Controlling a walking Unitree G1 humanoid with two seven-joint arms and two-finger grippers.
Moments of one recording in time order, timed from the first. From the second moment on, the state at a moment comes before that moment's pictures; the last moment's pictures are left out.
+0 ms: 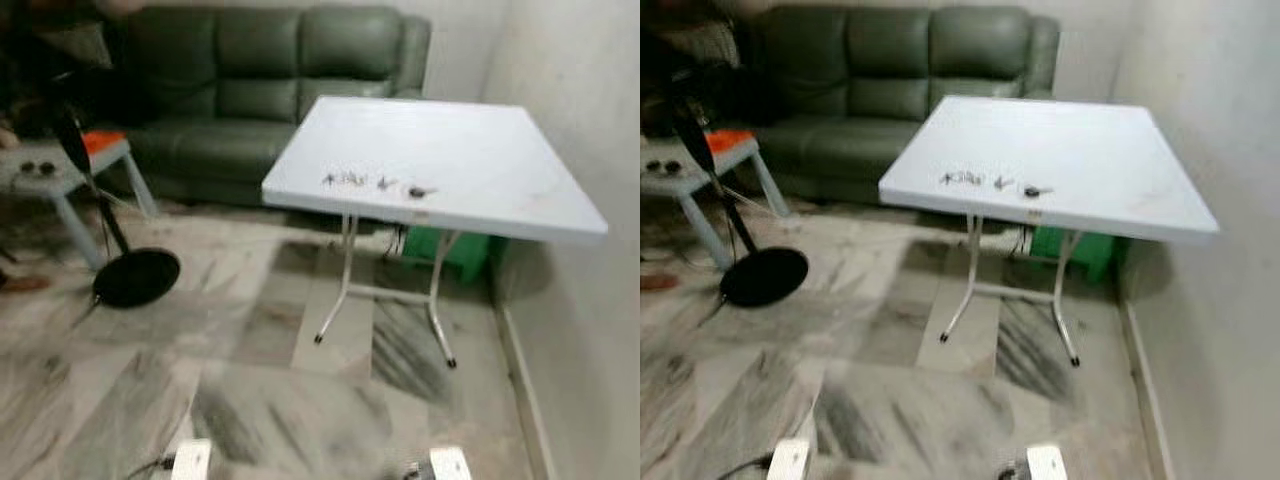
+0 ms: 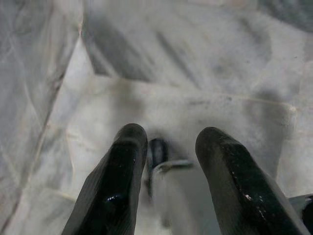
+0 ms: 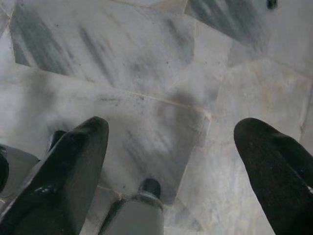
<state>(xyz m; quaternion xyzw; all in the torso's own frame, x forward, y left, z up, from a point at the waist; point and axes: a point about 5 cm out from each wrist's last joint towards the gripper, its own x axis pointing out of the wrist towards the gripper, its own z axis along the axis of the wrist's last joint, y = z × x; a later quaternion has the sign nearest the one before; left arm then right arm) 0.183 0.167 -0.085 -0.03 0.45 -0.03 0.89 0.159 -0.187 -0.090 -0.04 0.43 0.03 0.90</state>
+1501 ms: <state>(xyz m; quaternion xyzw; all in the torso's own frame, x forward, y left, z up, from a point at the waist) 0.182 0.155 -0.085 -0.02 0.44 -0.08 0.89 0.150 -0.193 -0.094 -0.02 0.45 0.02 0.89</state>
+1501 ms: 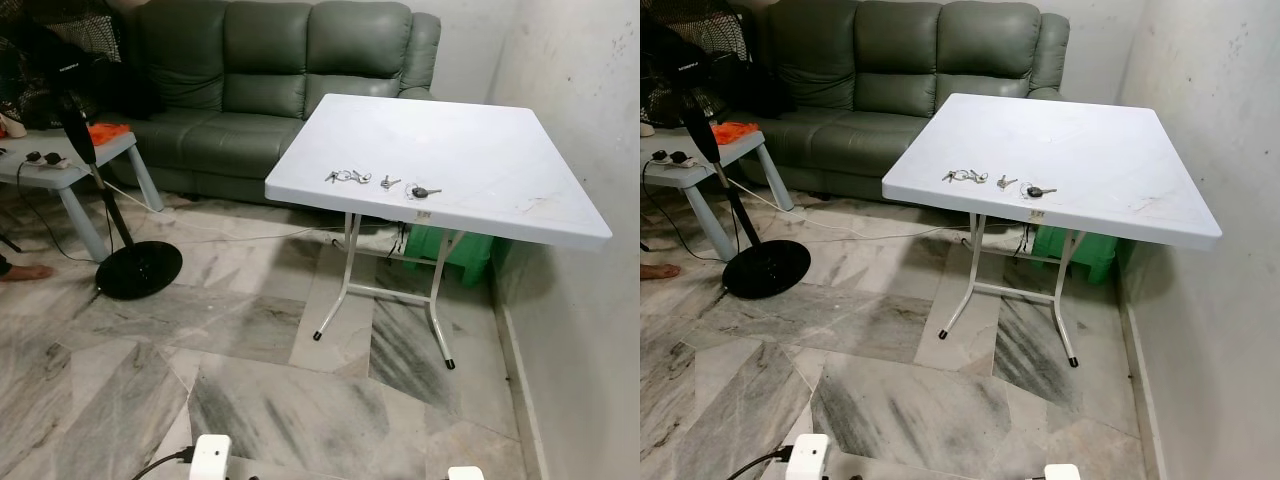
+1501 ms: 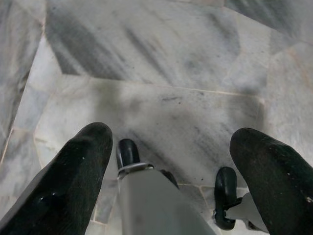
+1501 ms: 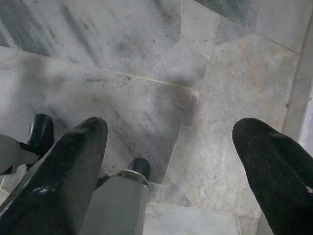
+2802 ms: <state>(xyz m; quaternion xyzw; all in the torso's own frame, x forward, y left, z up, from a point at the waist) 0.285 0.150 0.088 -0.12 -0.05 -0.12 0.98 0.260 -0.156 0.114 0.02 -0.15 0.13 0.98</state>
